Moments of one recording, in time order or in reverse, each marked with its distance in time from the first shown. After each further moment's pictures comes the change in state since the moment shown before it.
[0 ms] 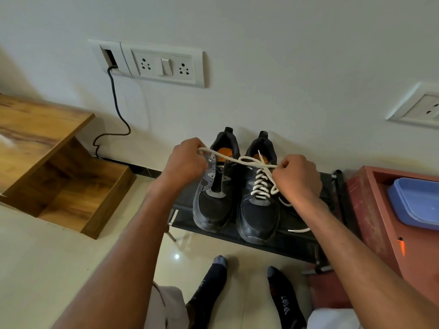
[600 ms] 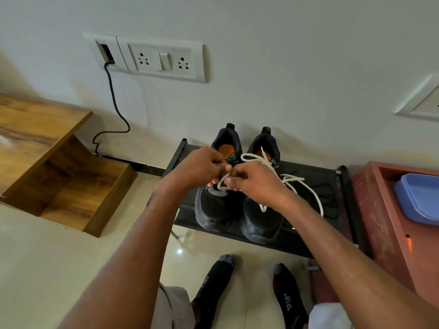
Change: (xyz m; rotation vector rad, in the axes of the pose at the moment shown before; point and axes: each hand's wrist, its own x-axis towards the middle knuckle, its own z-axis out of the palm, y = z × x) left_hand 0.005 -0.001 0.015 0.002 -0.352 0.119; right_hand -0.013 -0.028 0.039 0.300 -0.621 -0.337
